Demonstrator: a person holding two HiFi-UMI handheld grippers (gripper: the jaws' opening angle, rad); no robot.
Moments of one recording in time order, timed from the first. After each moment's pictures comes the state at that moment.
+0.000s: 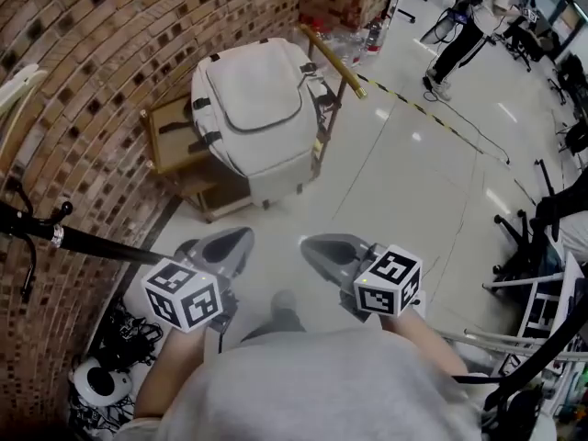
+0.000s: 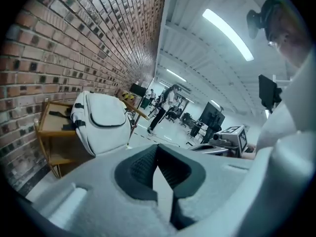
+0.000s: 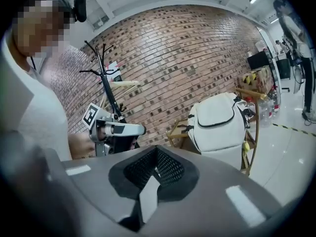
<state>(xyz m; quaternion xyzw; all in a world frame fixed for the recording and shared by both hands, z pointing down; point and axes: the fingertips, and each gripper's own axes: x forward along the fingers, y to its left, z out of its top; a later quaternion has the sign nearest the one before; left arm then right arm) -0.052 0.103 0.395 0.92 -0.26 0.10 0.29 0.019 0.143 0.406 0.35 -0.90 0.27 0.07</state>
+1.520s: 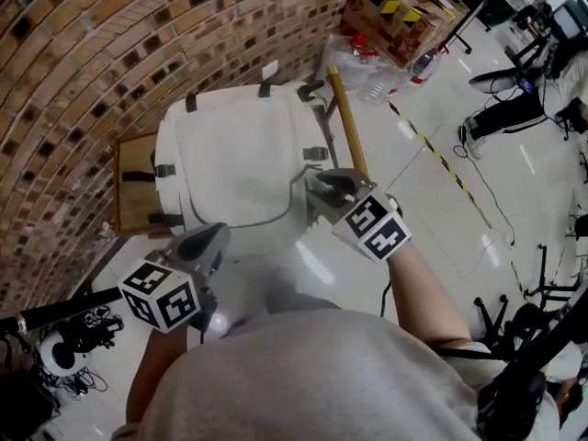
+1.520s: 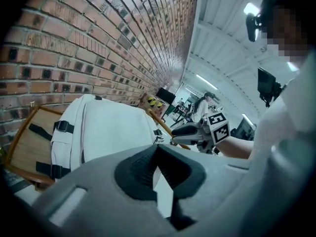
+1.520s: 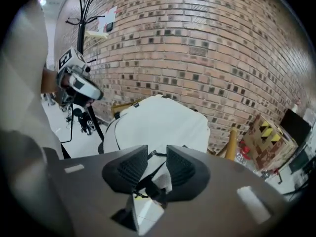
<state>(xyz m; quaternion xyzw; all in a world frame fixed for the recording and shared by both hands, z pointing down) 0.047 -0.212 0.419 0.84 -0.39 0.08 0.36 0.190 -0.287 0.462 0.26 -0.89 0.06 0.38</state>
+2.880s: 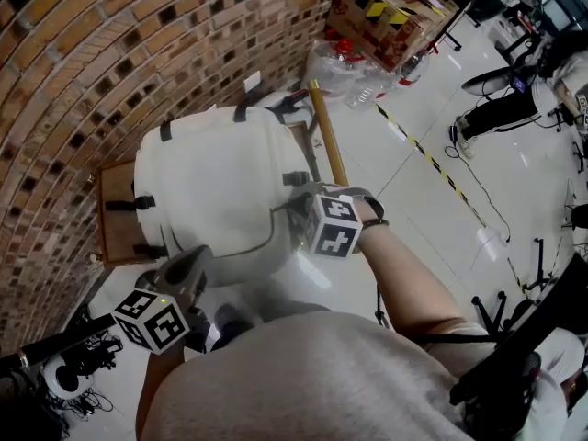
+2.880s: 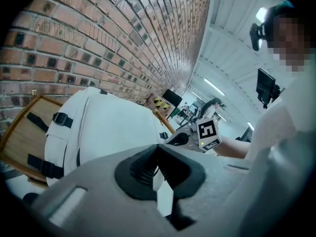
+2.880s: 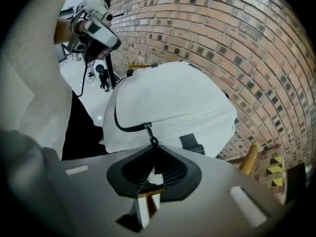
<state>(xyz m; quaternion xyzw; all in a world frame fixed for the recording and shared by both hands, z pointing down) 0.041 -0.243 0.441 0.81 -0.42 0.07 0.40 0.187 -0.315 0.538 0.08 -0.82 -0.04 0.56</state>
